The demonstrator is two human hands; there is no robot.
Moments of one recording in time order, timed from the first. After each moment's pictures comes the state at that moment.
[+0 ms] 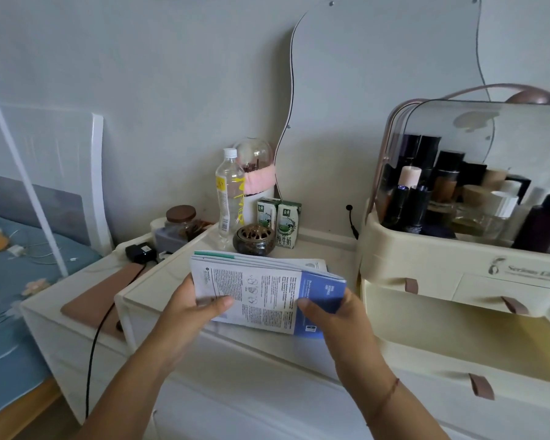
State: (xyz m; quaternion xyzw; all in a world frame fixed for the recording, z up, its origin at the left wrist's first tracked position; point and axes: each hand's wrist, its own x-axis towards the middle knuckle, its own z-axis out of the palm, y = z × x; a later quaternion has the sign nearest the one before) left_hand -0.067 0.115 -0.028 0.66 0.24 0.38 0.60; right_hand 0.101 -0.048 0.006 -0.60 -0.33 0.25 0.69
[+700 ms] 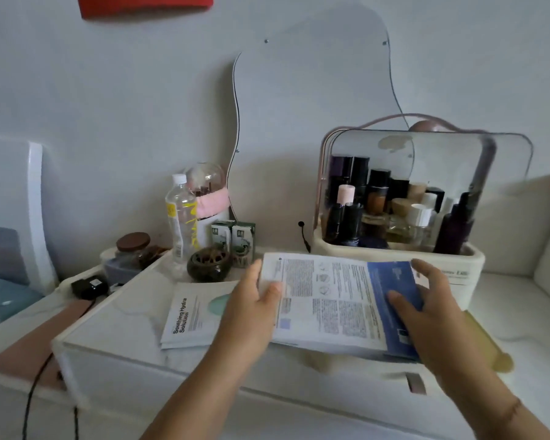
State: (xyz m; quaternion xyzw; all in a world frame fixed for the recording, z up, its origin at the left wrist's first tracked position) left_hand 0.036 0.004 0.053 0.75 0.26 0.37 0.49; right_hand 0.183 -0.159 0.061 -0.77 -0.26 0.03 0.59
